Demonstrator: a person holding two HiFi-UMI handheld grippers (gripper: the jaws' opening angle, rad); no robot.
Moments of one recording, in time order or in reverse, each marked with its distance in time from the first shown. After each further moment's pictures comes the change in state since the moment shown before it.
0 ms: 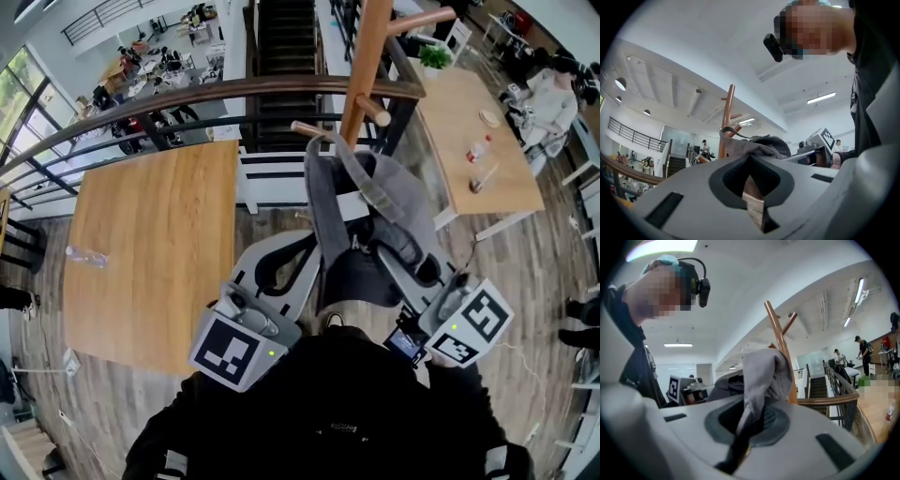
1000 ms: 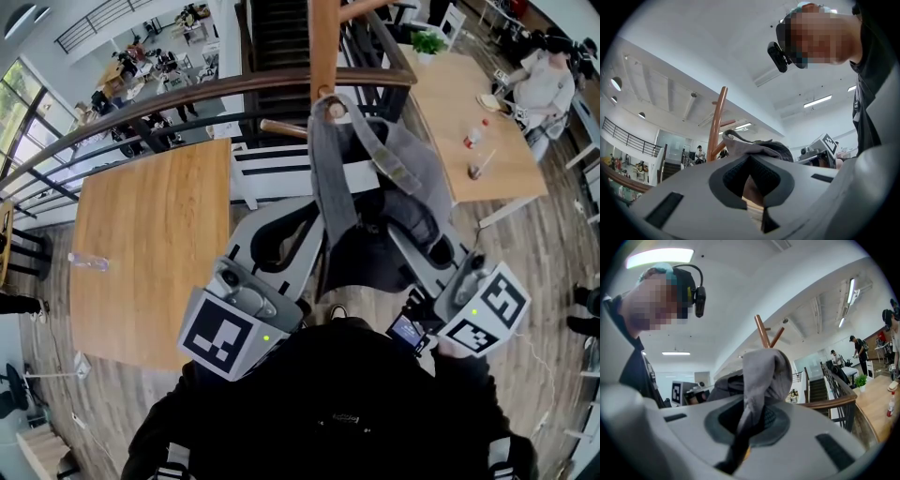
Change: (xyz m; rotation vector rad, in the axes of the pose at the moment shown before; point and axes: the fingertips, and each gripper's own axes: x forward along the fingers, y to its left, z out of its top) left arm 0.020 -0.008 0.031 0.030 -0.073 -0.047; right arm -0.015 -0.008 0.026 0.038 -0.080 -0.027
